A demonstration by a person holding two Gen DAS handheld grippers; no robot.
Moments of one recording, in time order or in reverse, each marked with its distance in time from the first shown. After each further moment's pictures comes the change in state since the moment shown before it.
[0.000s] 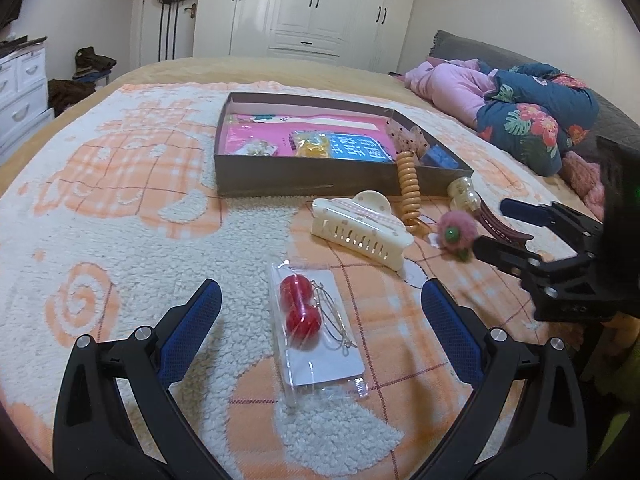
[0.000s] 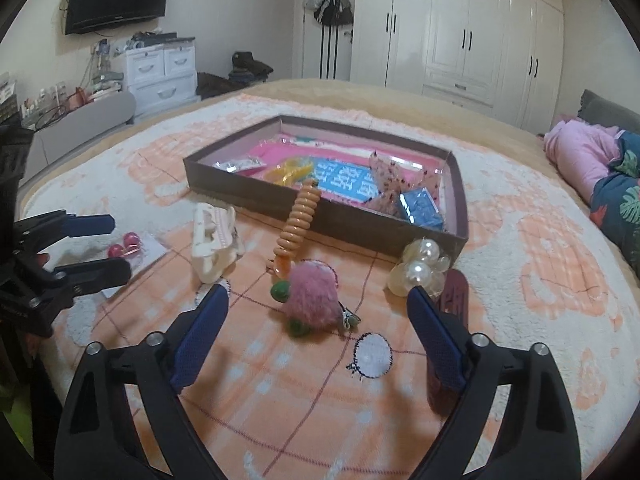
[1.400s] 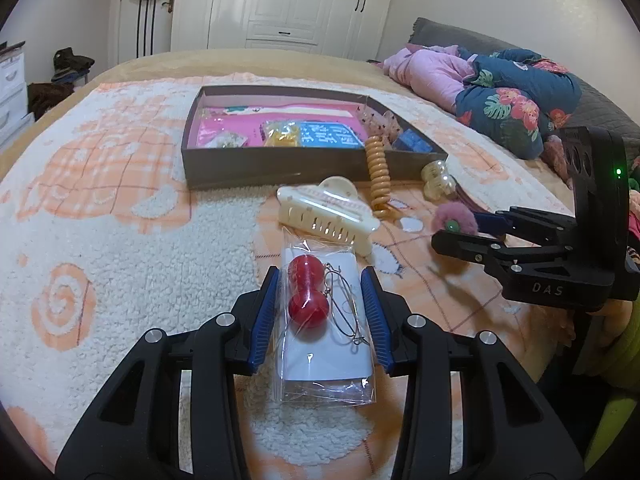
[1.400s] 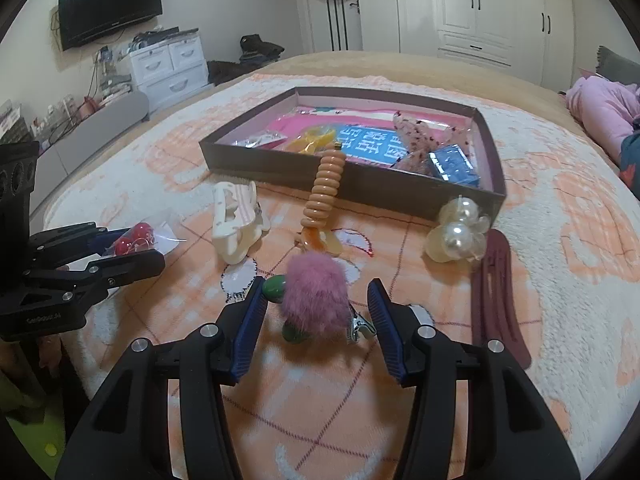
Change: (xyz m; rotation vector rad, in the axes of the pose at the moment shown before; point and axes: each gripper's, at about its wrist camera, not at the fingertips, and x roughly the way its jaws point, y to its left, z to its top) left arm -0.005 -0.013 -0.001 0.041 0.038 -0.060; right arm -0.002 -0.002 -0.007 0.082 0.071 0.126
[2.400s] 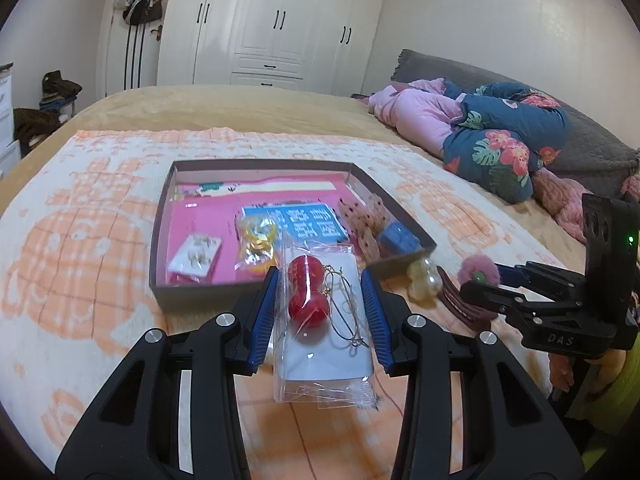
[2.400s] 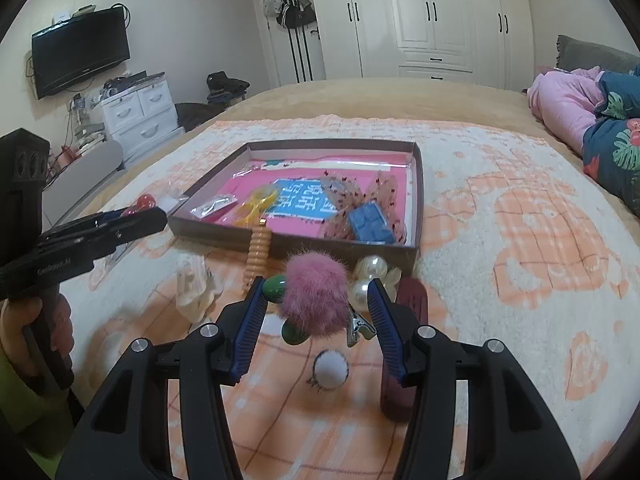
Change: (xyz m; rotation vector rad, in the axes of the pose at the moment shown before) left arm 0.017 -0.008 0.085 0.013 -0.117 -0.055; right arm -0.035 -0.045 0.033 0.099 -0.106 -0.075
